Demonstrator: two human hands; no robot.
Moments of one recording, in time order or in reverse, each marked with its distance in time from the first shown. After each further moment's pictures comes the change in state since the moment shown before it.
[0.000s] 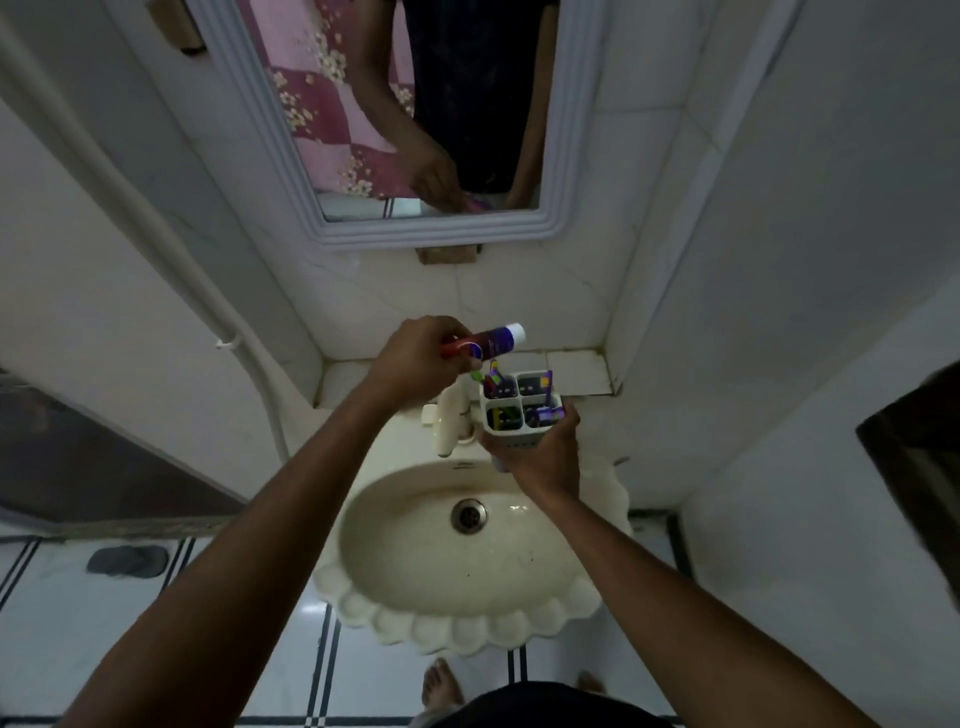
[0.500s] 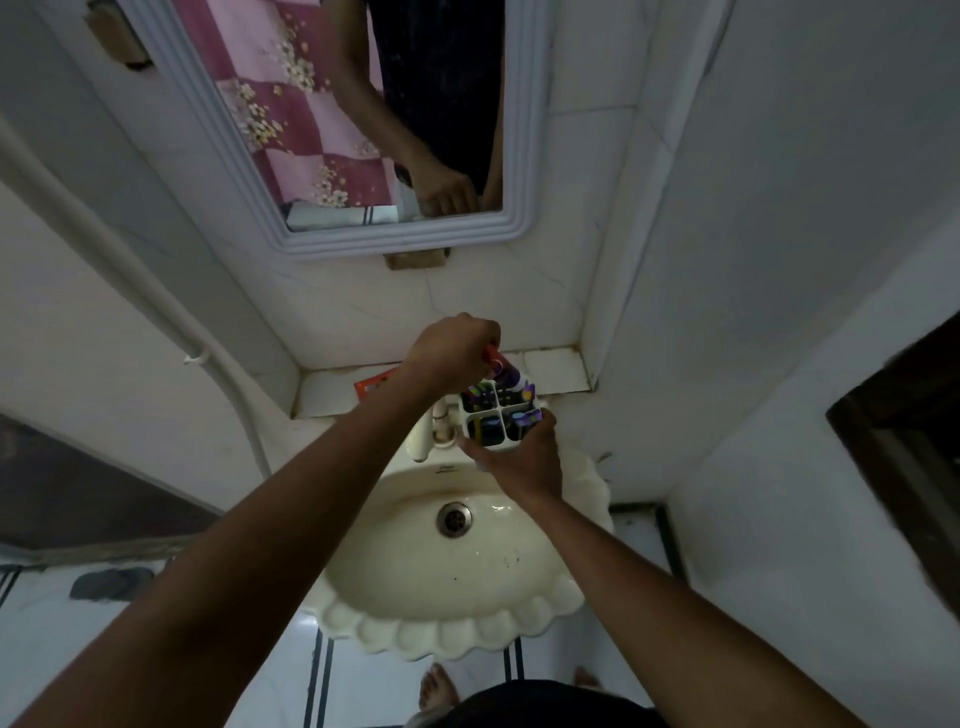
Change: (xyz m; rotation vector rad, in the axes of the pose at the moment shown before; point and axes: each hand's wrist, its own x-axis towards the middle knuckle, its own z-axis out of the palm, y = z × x) left_hand 0.052 0.044 0.050 0.504 -0.113 0.229; right_hand 0.000 0.001 -0.009 -0.055 -0.032 0.048
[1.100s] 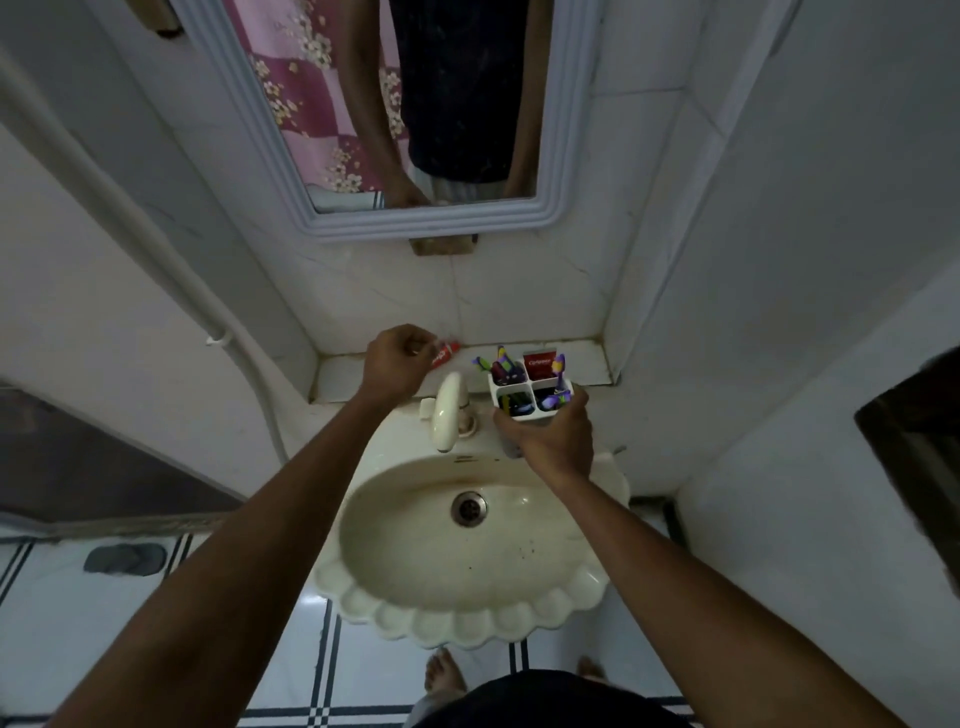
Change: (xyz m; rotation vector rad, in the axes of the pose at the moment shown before) left_hand -0.040 -0.101 0.062 -0.671 0.356 -0.427; right_hand 0.006 -0.023 -0.010 -0.023 0.124 0.033
